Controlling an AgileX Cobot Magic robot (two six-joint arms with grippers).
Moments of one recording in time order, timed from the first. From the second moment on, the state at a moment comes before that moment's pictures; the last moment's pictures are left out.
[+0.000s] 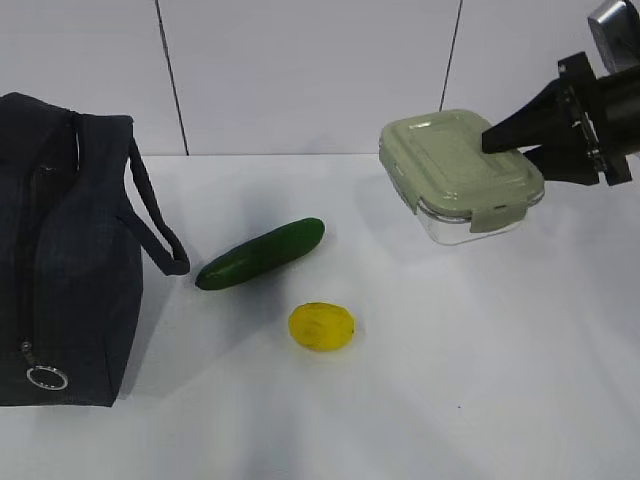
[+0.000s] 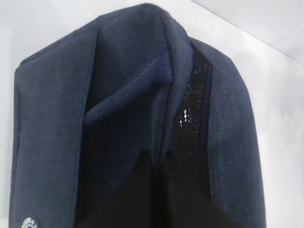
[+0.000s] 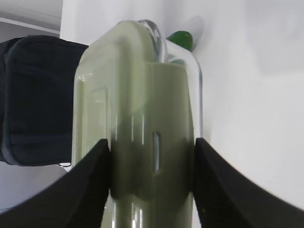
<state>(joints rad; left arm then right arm) 0.06 1.32 -0.98 -0.68 0.71 0.11 -0.21 1.76 -1.25 1.11 1.16 -0.73</state>
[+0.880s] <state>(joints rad) -0.08 1.32 -0.99 -0.47 0.63 -0.17 0.19 1.74 -1.36 1.13 0.90 -0.44</state>
